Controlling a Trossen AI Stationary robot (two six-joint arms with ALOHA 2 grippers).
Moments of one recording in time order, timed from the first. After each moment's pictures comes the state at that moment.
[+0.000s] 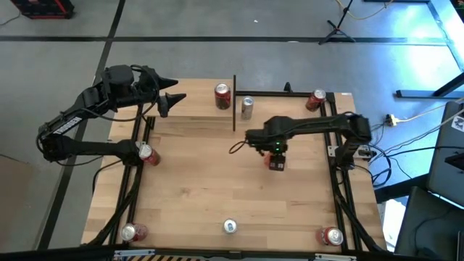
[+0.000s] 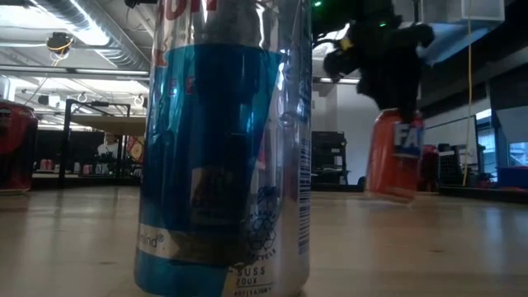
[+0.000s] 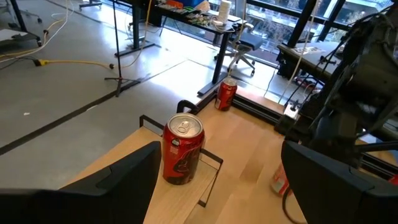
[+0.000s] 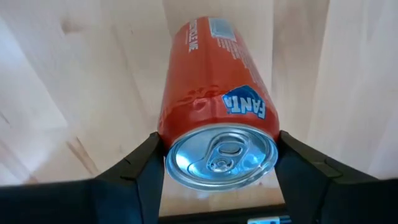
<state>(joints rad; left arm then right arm) 0.46 0.89 1.27 -0.67 -0.04 -0.20 -0.03 1.82 1.51 -1.43 -0.05 0.10</state>
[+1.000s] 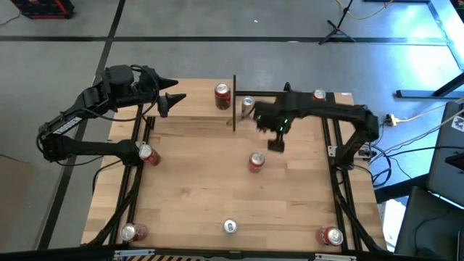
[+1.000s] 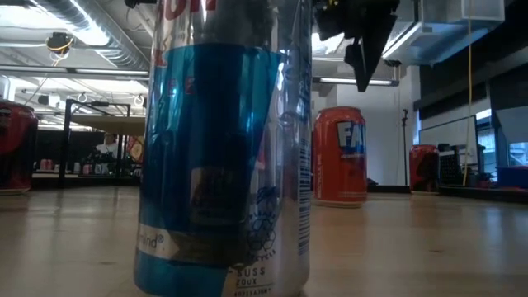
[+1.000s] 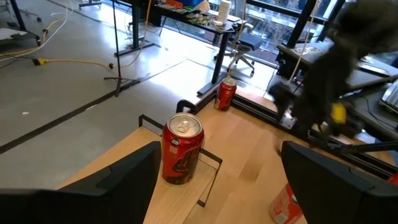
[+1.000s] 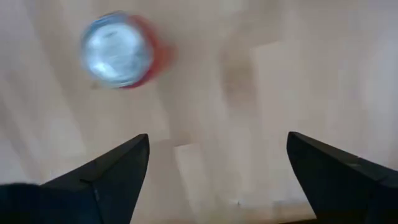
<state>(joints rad) 0.46 0.89 1.27 -0.67 -0.04 -0.21 -0.19 1.71 1.71 -1.48 -0.05 0.01</state>
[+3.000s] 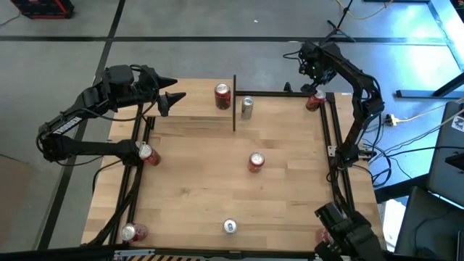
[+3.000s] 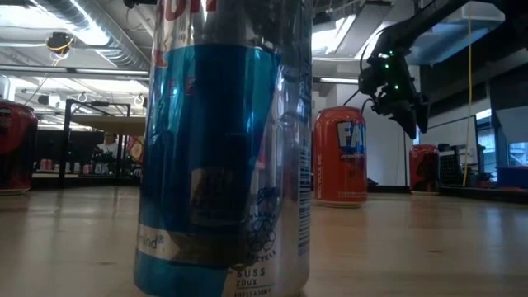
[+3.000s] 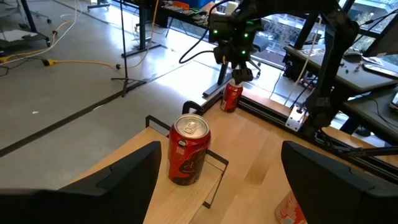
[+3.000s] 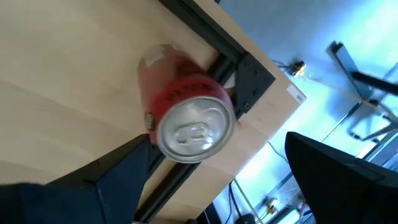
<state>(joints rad) 0.46 0.89 1.27 -0.67 -0.07 -0.21 -1.09 1.82 1.64 -1.44 0.32 -0.21</state>
